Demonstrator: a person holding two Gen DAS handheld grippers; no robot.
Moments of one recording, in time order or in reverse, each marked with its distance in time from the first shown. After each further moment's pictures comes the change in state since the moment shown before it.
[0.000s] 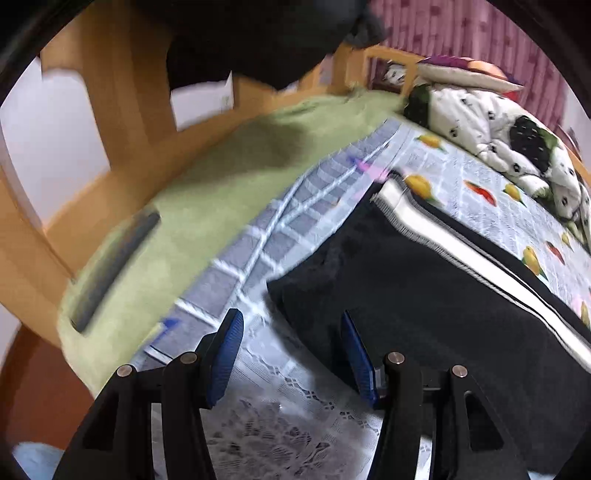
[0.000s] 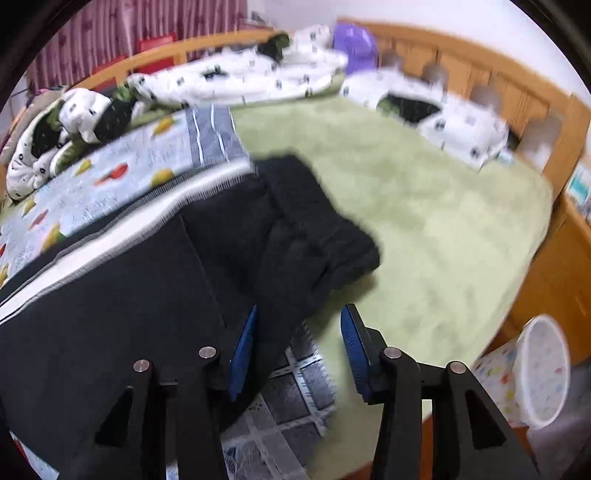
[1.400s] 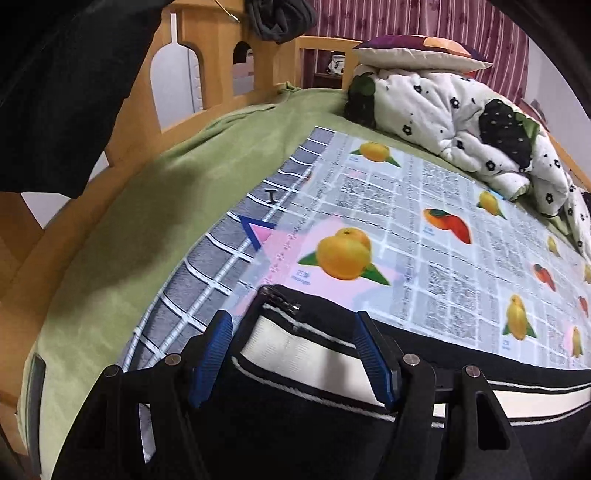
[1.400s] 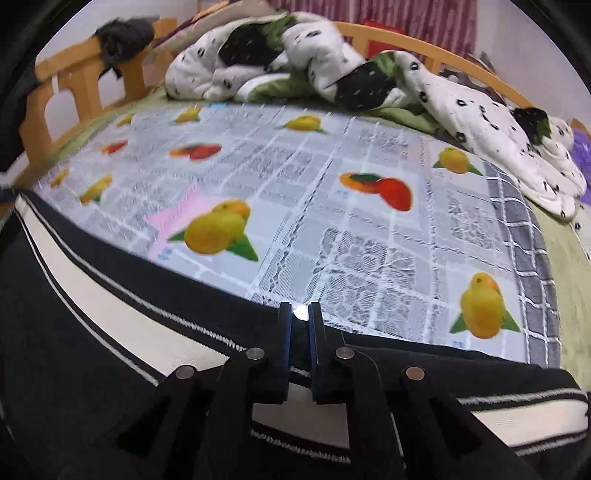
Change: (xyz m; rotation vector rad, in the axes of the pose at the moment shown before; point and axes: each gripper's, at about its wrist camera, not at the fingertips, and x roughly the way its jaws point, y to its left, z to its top) left arm 0.098 -0.102 0.112 0.113 0.038 -0.126; right arm 0.073 0.281 0.057 -0.569 -0.024 0.473
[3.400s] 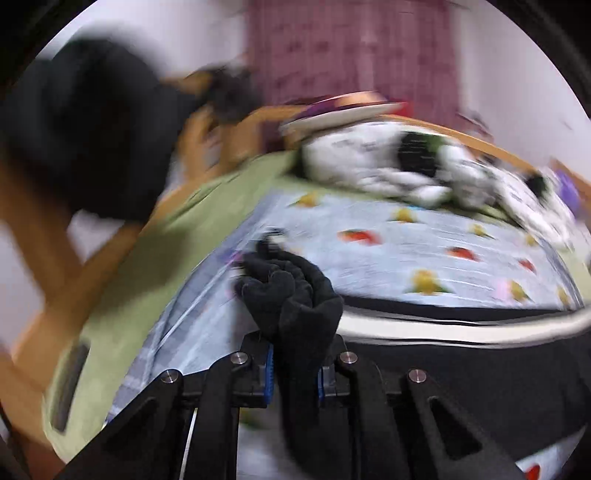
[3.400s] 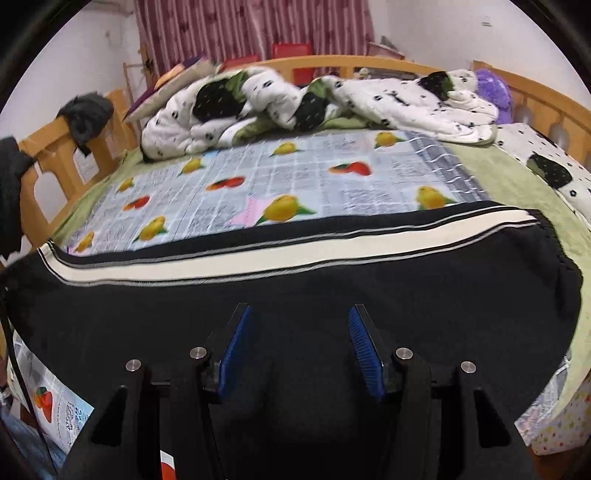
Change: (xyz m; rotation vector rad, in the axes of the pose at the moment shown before) left arm -0.172 -0.045 -0.085 0.202 -0.280 -0.130; right arm -0.144 0.098 -0.082 0.354 -0.104 -0.111
